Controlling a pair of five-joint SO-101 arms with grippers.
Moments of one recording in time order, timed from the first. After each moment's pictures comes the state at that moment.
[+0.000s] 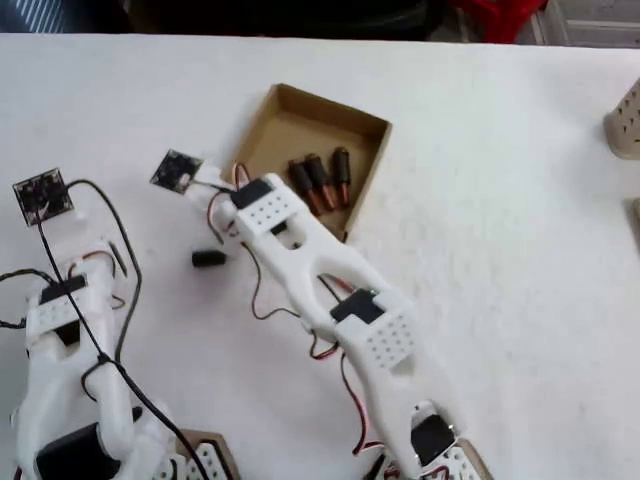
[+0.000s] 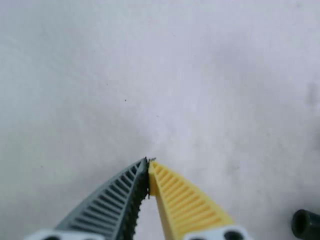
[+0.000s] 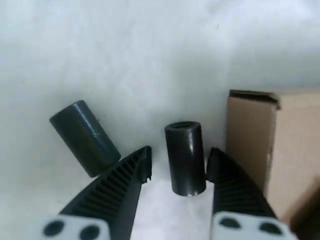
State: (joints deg) left arm -31.3 -24.0 63.2 24.3 3.8; right arm -39.6 41.8 -21.7 57.7 30.6
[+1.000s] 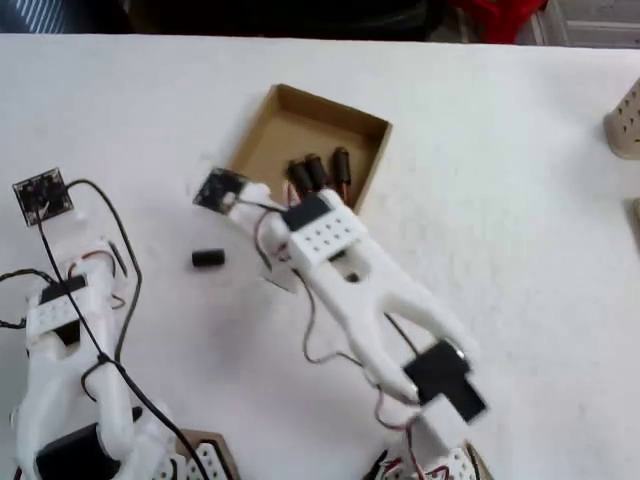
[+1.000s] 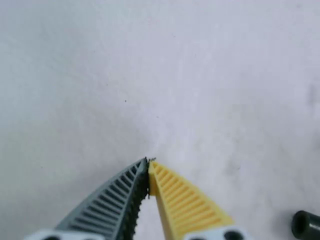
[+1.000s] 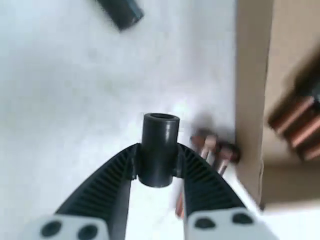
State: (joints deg) left arm -31.3 -24.0 63.2 24.1 3.8; right arm -36.6 5.4 15.0 63.2 32.0
